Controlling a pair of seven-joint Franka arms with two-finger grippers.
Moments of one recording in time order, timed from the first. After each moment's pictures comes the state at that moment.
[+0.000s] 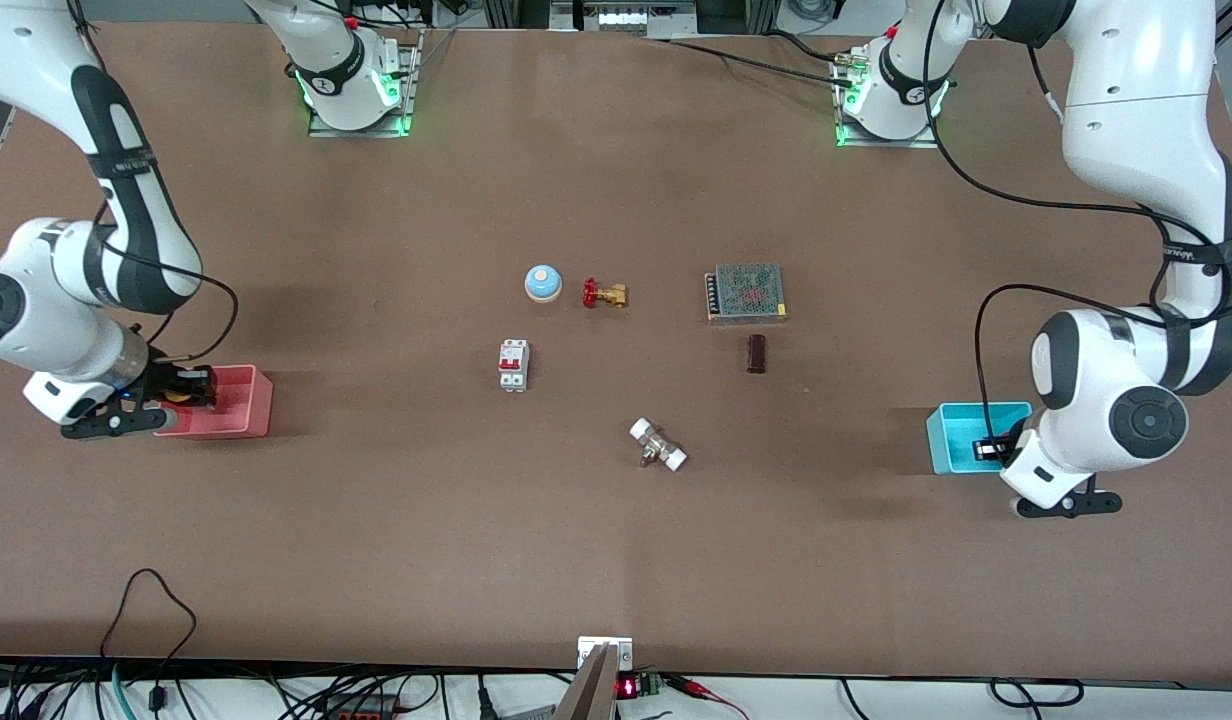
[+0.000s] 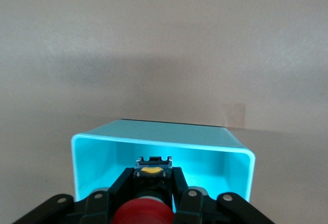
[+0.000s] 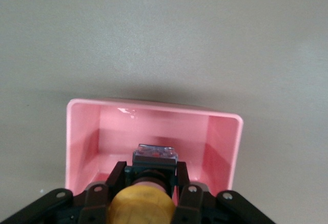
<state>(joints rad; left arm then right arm) -0.06 0.71 0.14 -1.52 0.05 2.14 -0.07 -0.24 0.49 0.08 -1.88 -0.16 2.39 -0.22</state>
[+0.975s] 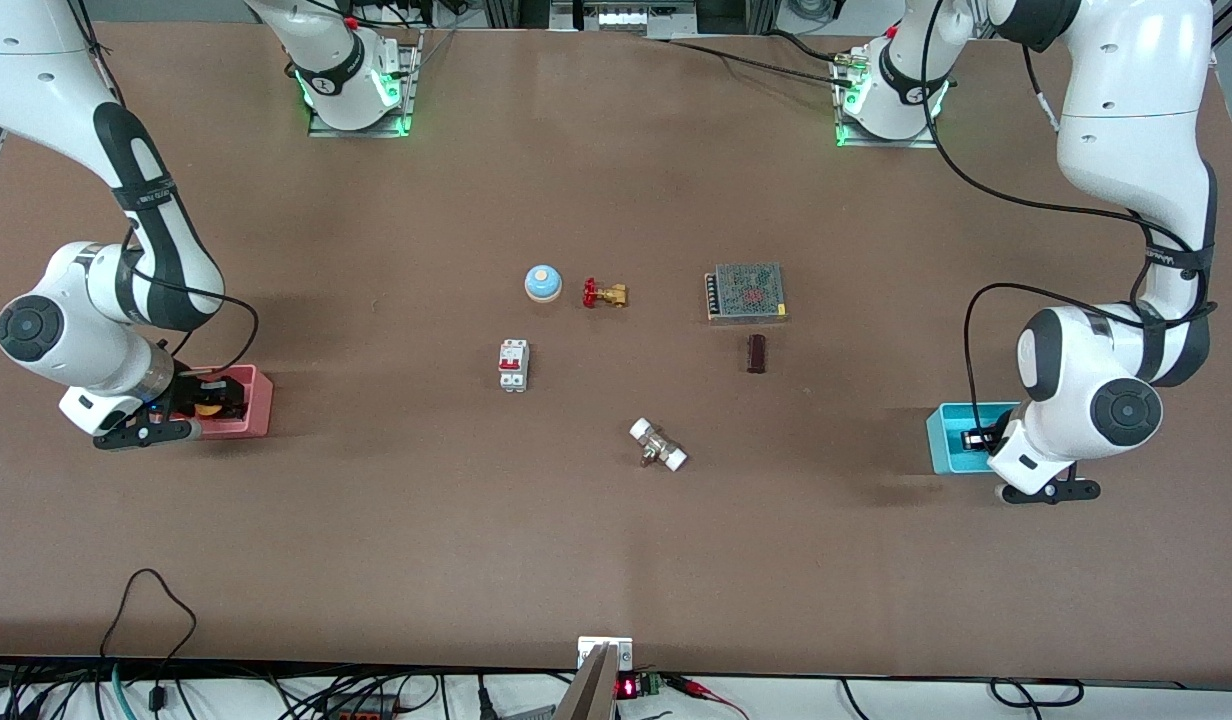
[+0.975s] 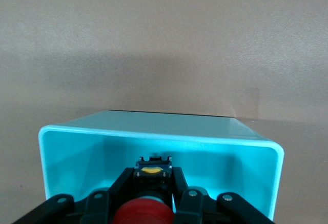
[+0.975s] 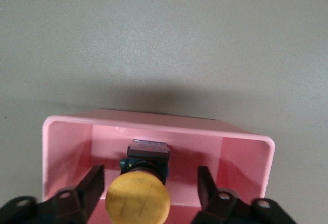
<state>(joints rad) -0.05 0.71 0.13 -1.60 0.03 2.22 -0.06 -0.24 0.55 0.08 -1.87 -0.16 2.45 -0.22</state>
